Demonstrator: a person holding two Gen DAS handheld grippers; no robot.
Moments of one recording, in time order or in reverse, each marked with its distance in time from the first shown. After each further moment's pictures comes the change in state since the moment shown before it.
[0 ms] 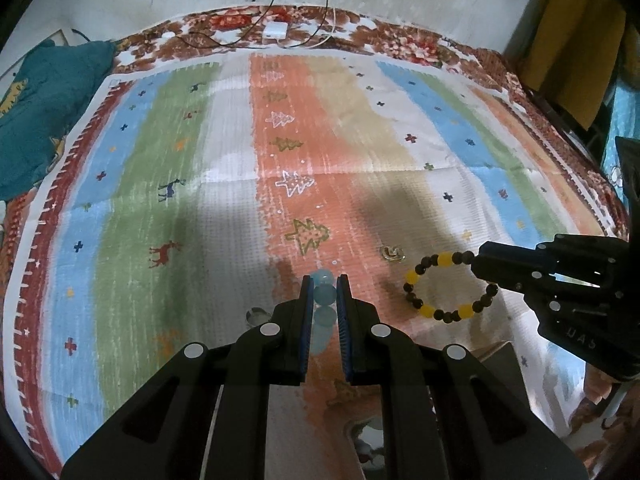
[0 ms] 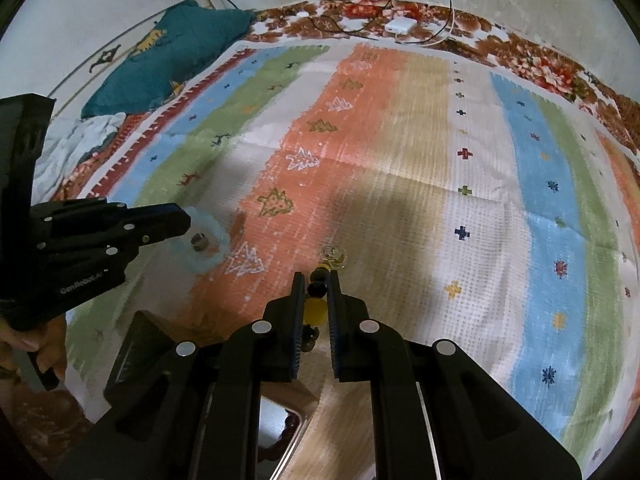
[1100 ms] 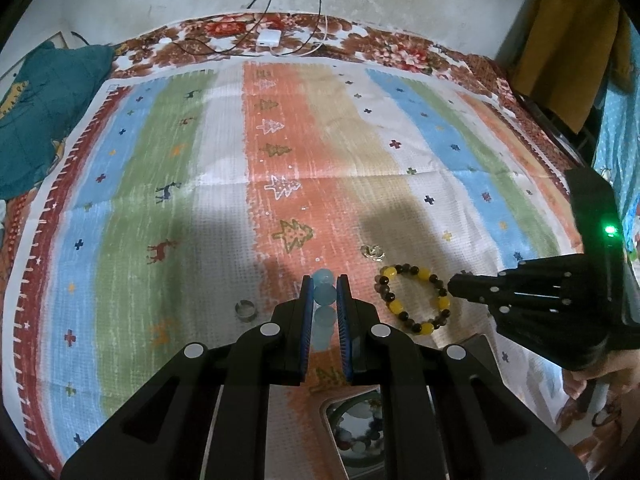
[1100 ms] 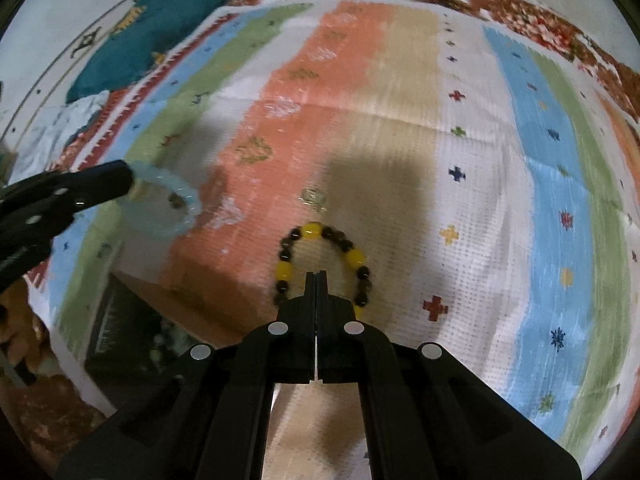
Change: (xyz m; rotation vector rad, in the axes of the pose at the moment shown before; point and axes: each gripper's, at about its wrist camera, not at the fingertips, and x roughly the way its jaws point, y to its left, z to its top) left arm -0.016 -0.009 -0.006 0.001 -0.017 -0.025; right arm 0.021 -0.020 -0.021 0.054 0.156 -0.026
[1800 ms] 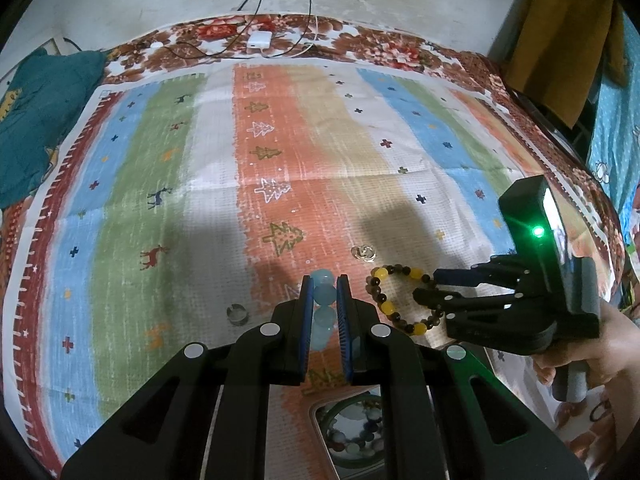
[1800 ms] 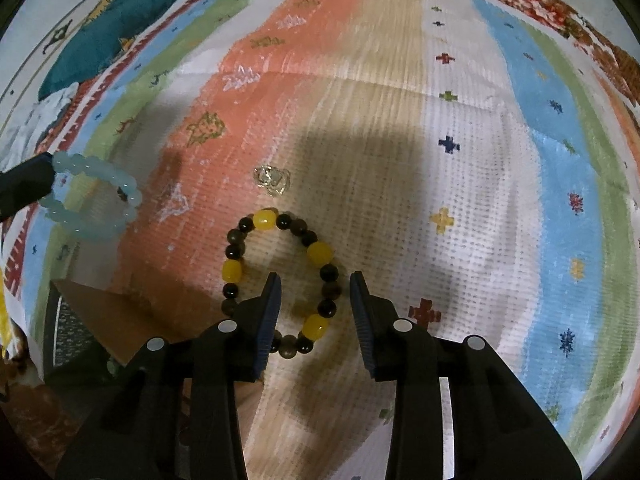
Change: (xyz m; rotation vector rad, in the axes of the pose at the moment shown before) left arm 0.000 -0.006 0.003 0.019 0.001 -0.011; right arm 0.044 -0.015 0.003 0.025 0.084 -0.037
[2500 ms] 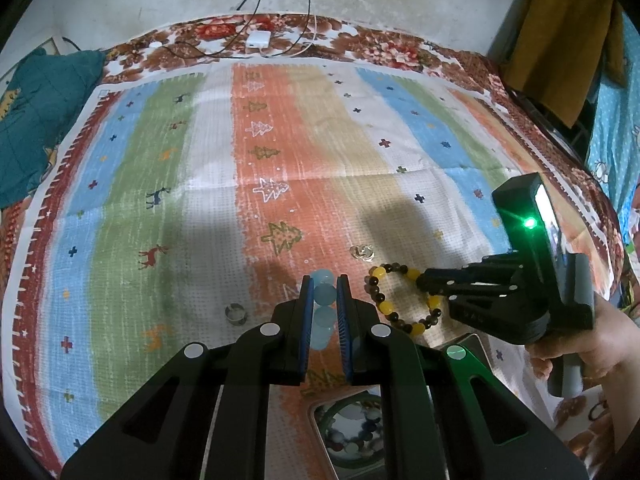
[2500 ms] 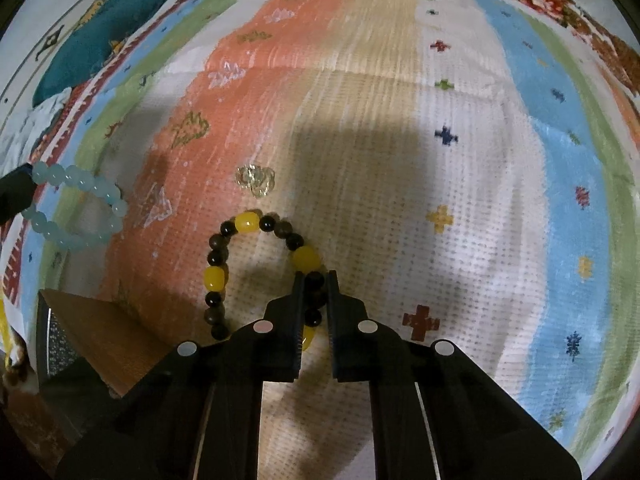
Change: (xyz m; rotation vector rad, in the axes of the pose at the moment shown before) left arm 0.001 -0.001 -0.001 0.001 -0.001 -0.002; right arm -0.003 -0.007 0.005 0.018 -0.025 0.002
